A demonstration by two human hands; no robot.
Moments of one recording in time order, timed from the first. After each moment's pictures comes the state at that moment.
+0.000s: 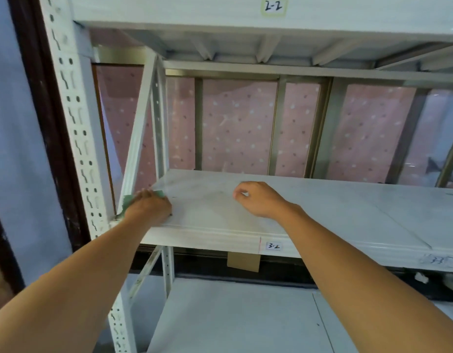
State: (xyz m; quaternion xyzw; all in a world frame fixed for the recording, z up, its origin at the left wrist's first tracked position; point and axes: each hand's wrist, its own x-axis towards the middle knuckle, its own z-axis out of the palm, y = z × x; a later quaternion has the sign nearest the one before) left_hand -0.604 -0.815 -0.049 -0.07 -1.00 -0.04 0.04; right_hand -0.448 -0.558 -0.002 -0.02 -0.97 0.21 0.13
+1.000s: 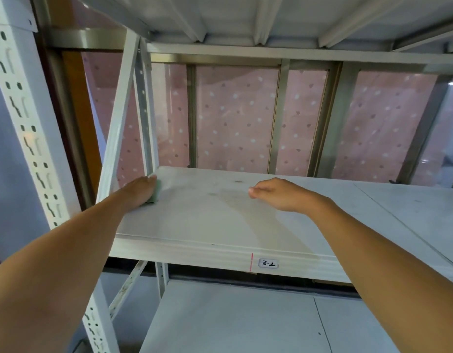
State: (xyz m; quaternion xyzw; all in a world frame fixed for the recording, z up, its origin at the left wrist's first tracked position) left_hand -0.721 -0.806 -0.053 -0.19 -0.98 -0.07 0.06; right_hand -0.474 -0.464 0.005 -0.03 -0.97 0.25 0.04
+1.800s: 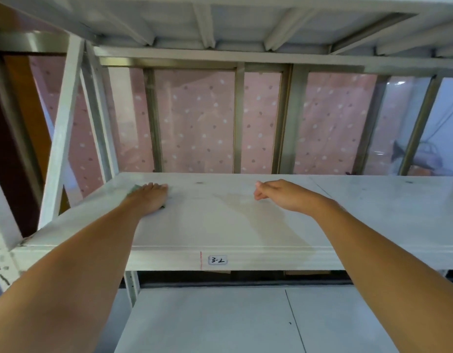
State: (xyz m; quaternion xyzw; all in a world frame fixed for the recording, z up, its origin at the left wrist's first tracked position) left_hand -0.648 -0.675 -0.044 -0.28 -0.96 0.03 0.06; right_hand -0.399 -0.382 0.004 -0.12 -0.94 0.32 0.05
